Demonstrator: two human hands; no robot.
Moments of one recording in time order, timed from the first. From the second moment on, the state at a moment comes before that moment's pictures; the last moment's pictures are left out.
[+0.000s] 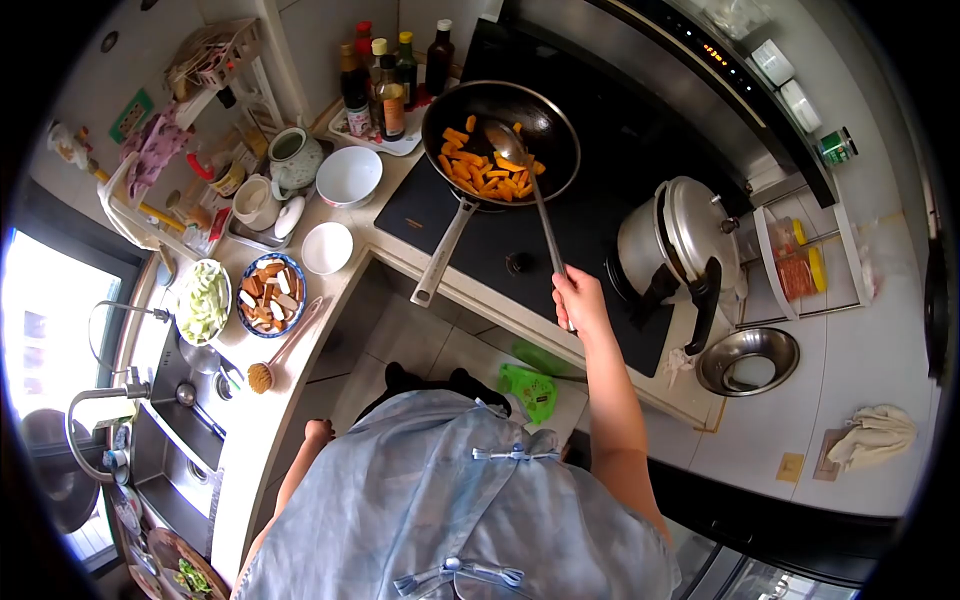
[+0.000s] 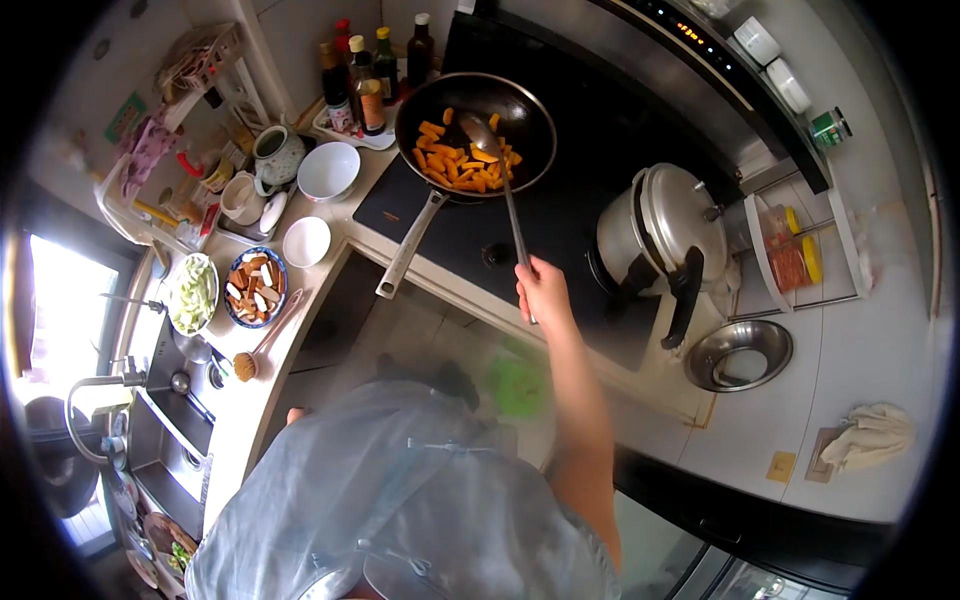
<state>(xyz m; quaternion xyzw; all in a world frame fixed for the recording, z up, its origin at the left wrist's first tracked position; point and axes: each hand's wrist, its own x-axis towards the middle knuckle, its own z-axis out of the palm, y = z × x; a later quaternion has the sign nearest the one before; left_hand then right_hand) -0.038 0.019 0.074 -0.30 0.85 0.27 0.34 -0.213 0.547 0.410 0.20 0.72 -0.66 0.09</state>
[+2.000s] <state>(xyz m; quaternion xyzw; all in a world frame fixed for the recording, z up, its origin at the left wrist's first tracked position) -0.034 0.019 0.042 -0.27 0.87 0.22 0.36 -0.210 0.515 0.394 0.23 0.63 -0.74 0.02</state>
